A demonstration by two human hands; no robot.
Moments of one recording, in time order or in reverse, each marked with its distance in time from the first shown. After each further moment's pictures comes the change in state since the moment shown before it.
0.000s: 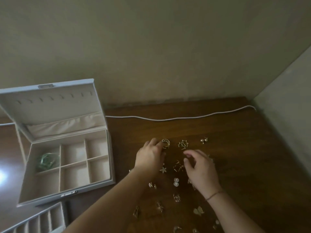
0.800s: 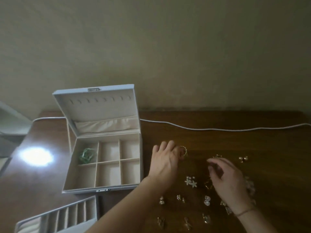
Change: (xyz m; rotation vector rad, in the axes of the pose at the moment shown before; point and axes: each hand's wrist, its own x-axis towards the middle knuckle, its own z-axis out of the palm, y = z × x) left_hand -0.012 -0.026 -0.044 0.092 0.077 -0.061; right_hand 0.028 -0.021 0.011 0.095 -0.083 -0.069
